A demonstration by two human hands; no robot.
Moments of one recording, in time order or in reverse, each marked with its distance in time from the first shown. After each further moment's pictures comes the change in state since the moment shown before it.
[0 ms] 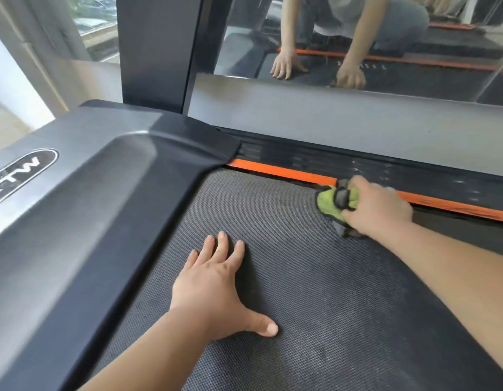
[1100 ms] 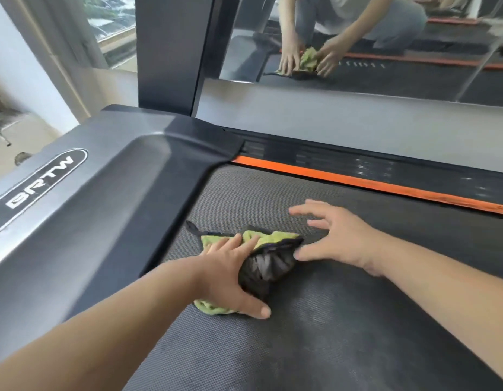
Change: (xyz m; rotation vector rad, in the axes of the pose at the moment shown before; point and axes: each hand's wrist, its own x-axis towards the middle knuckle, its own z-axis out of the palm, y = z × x) left_hand -0.024 0.000 -0.042 0.029 -0.334 0.146; right_hand -0.109 -0.043 -0.067 0.842 -0.627 -0.198
